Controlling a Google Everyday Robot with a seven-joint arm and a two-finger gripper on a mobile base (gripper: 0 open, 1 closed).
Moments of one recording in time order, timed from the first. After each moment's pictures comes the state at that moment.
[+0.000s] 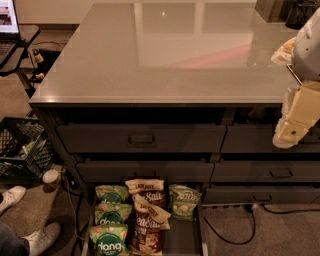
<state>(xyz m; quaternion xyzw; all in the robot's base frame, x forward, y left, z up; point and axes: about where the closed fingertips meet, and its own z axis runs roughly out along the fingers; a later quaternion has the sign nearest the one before) 0.438 -0.216 0.977 -0.60 0.78 -0.04 0.16</state>
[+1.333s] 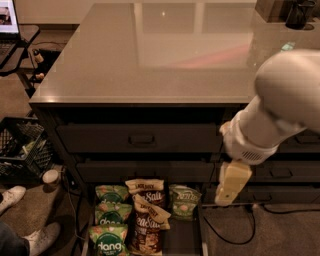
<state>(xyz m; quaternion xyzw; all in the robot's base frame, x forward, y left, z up) 0.425 -0.155 0.808 -0.61 0.78 0.02 0.14</state>
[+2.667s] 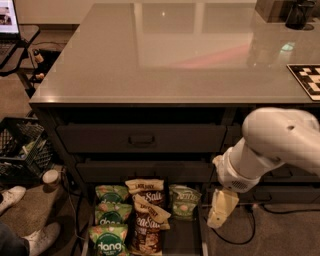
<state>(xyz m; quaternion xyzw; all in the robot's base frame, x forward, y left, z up) 0.413 -0.150 0.692 -0.60 0.79 0.10 0.11</state>
